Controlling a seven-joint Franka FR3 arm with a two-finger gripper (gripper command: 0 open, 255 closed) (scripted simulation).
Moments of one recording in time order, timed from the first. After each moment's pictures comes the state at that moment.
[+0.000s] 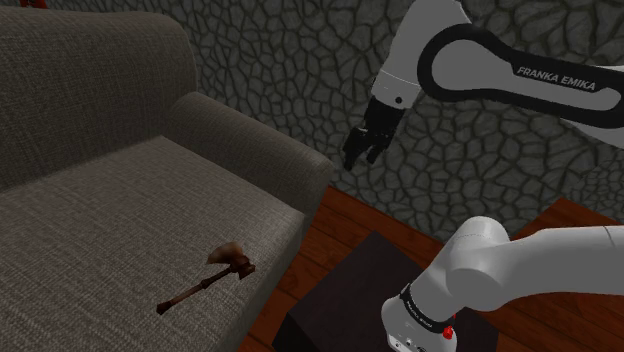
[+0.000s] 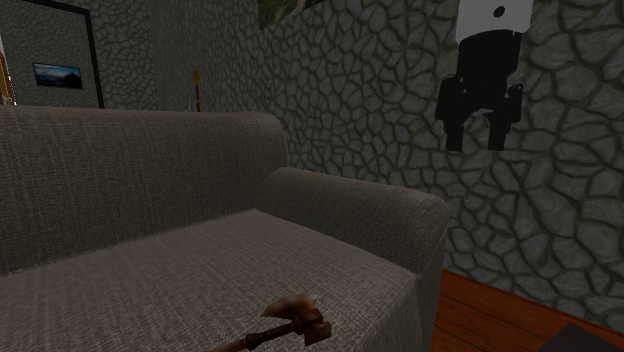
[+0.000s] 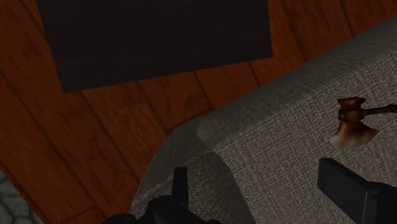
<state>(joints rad) 0.07 -0.74 0.08 -2.44 0.08 1.69 0.24</state>
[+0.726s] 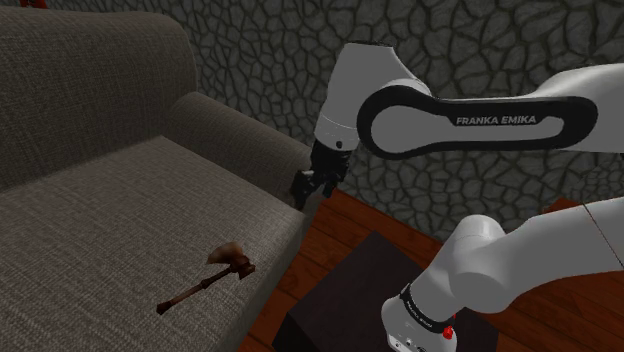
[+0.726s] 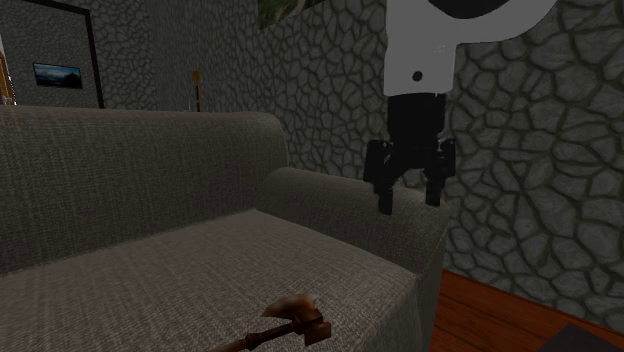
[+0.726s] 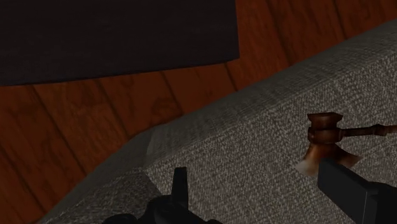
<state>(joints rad) 0.16 -0.53 0.28 -2.49 0.17 1.95 0.40</state>
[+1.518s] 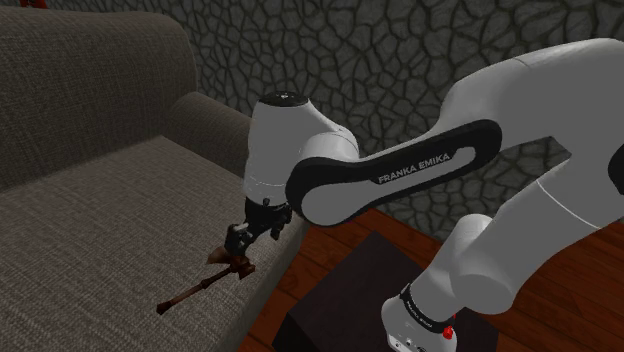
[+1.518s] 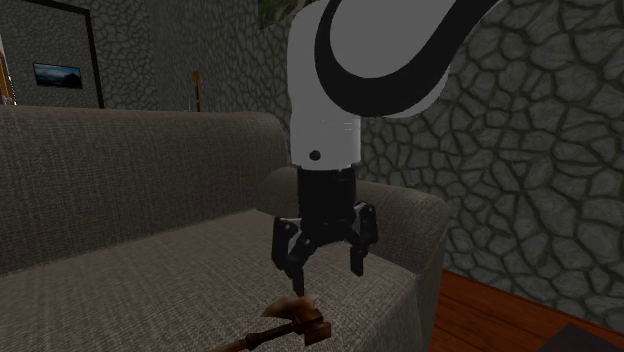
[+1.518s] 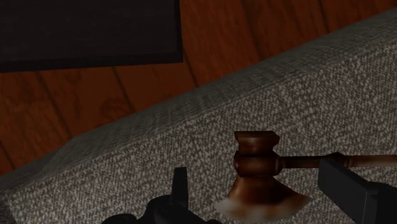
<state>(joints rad) 0.20 -0.13 0.49 -2.36 0.10 2.19 0.64</state>
